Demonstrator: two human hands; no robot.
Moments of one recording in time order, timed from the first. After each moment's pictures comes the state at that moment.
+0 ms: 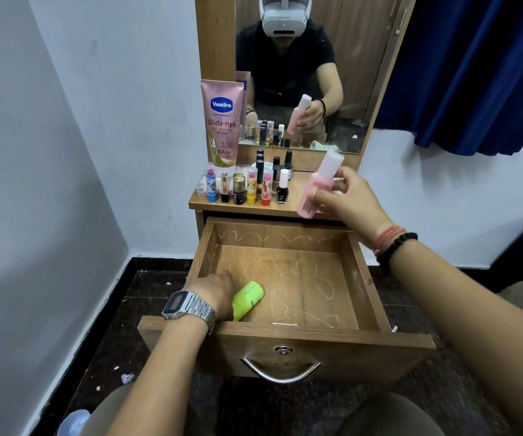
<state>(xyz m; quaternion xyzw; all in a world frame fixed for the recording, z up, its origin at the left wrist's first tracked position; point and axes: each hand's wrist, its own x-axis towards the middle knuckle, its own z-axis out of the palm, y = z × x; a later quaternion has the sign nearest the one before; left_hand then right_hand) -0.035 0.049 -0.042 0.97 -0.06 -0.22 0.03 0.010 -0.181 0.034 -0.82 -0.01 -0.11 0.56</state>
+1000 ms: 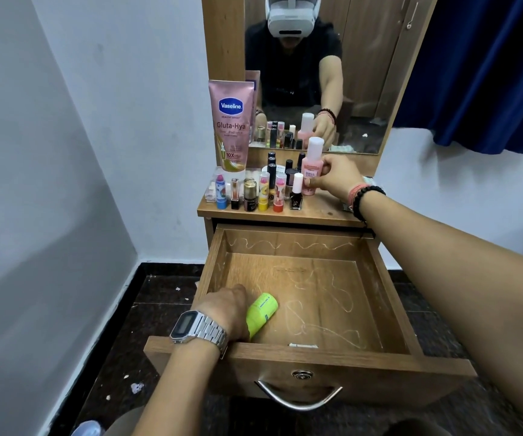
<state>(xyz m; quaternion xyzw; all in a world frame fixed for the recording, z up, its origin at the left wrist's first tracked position) -0.031 0.051 -0.049 0.97 -0.07 -0.21 0.03 0.135 -0.177 0.024 -0.91 0.01 -0.12 0.39</state>
